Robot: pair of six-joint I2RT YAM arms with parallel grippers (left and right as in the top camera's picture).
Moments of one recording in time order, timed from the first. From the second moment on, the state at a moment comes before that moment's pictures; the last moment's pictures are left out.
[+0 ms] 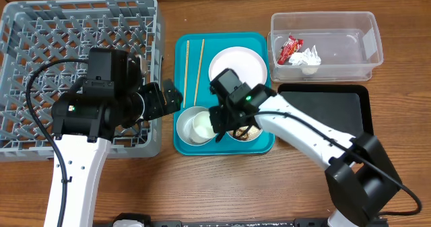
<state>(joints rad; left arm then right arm) -0.09 1.28 1.41 -1.22 0.35 -0.43 0.71 1.82 1.34 -0.75 -0.25 0.49</state>
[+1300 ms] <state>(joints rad) -0.01 1.28 1.41 -1.07 1.41 -0.18 0.38 1.58 1.50 -0.47 -1.36 0.28</state>
